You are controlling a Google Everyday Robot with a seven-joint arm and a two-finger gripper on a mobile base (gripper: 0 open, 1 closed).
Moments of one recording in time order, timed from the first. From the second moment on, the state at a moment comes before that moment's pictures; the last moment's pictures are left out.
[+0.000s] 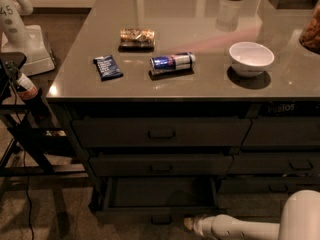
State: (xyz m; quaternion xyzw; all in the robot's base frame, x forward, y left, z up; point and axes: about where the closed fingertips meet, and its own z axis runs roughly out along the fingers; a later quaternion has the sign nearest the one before) arm 0.464 -0.144 0.157 -0.04 0.94 0.24 0.23
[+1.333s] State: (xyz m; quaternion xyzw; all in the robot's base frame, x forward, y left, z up) arm 0.545 -0.156 0.166 -0.01 0.93 0.21 0.30
